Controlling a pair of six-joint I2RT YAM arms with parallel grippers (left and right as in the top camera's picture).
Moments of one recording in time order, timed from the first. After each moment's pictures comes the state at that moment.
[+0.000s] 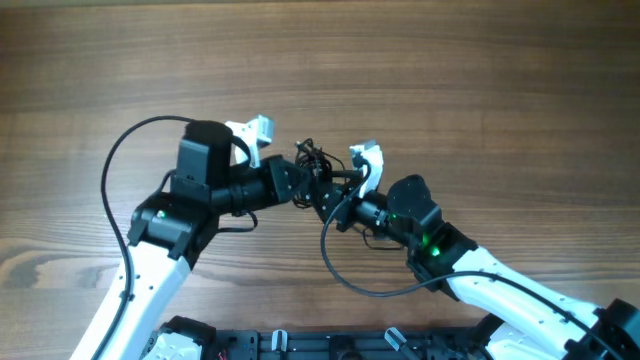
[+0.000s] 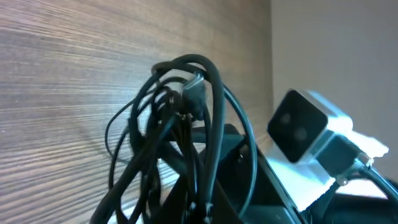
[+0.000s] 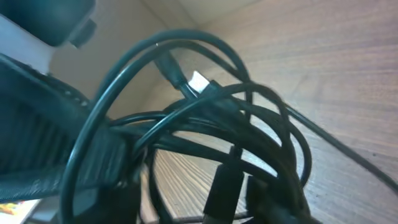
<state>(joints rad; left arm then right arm) -0.31 1.10 0.88 -0.51 0.65 -0.73 0.72 1.29 0.48 0.57 -0.29 0.66</state>
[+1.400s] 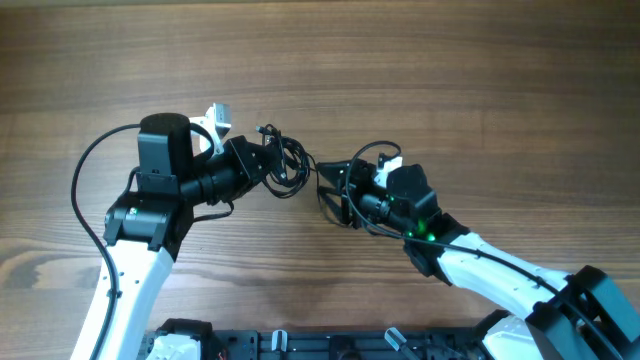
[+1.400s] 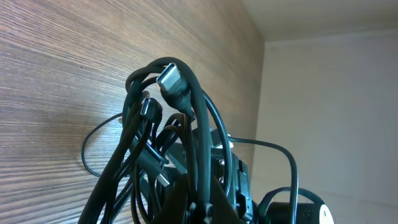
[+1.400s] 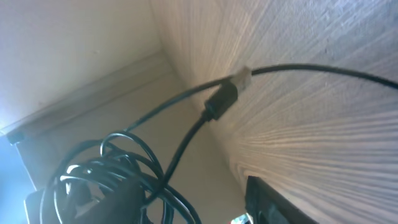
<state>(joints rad) -0.13 1.10 0.88 -0.49 0.70 -0.83 0.64 1.44 0.47 0.62 -0.36 1.84</state>
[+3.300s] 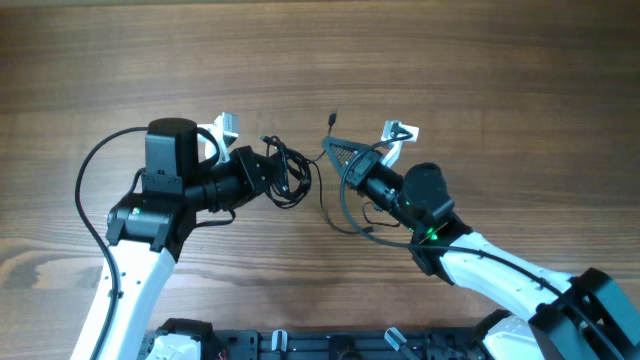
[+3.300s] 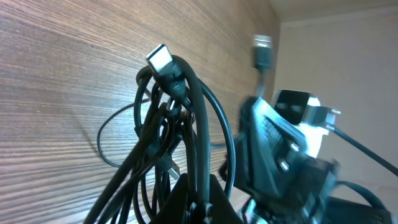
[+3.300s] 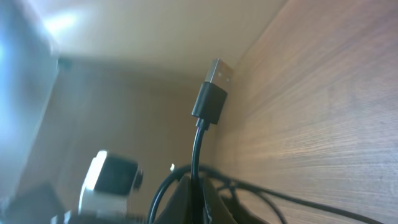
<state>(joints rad) -0.15 1.10 0.88 -0.58 0.69 -0.74 0.62 1.43 0.47 0.93 -0.24 1.29</state>
